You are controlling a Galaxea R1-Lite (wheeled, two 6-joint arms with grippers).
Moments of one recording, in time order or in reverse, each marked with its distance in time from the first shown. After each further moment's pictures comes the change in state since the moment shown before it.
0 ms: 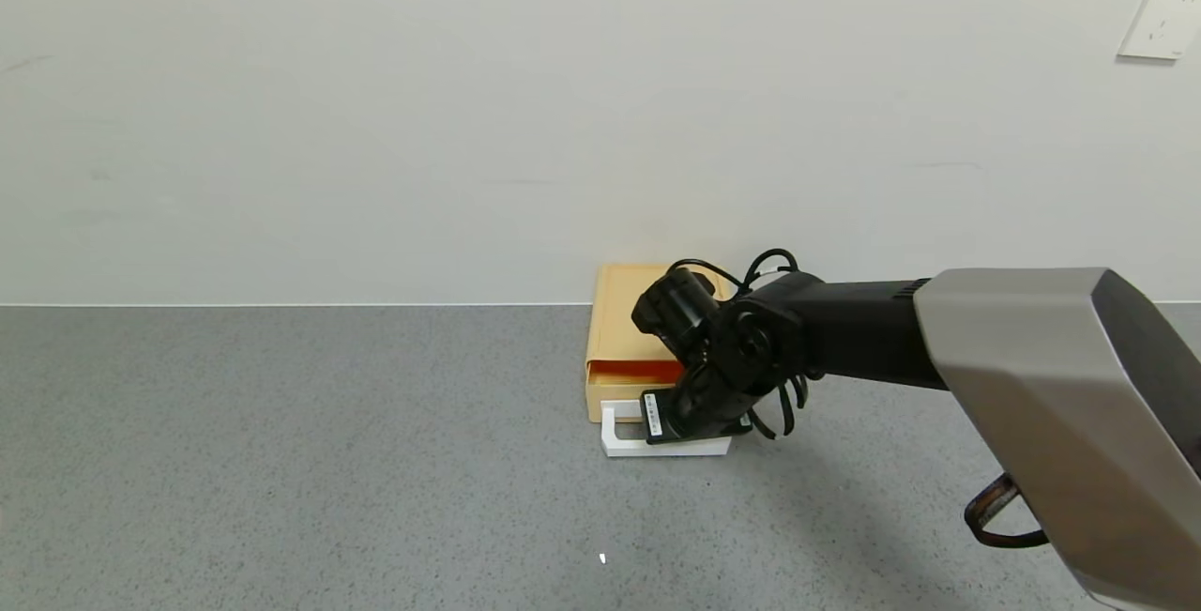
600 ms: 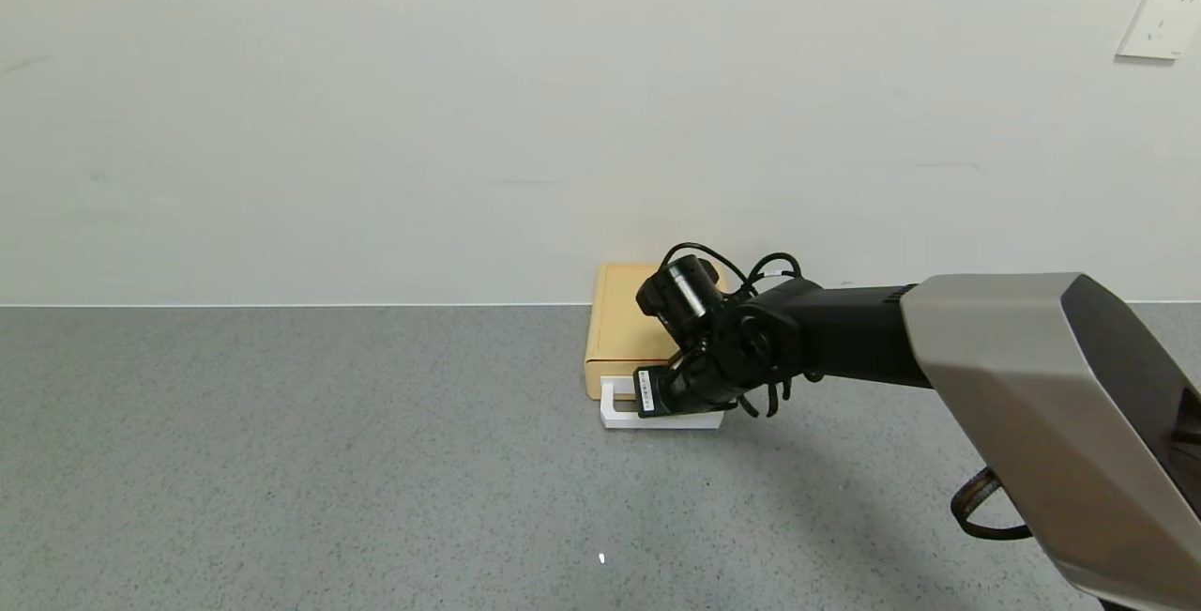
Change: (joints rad) left arm 0.000 0.000 0.000 0.000 -0.001 0.000; right arm -0.027 0.029 -0.007 -0.197 -0.012 -0.053
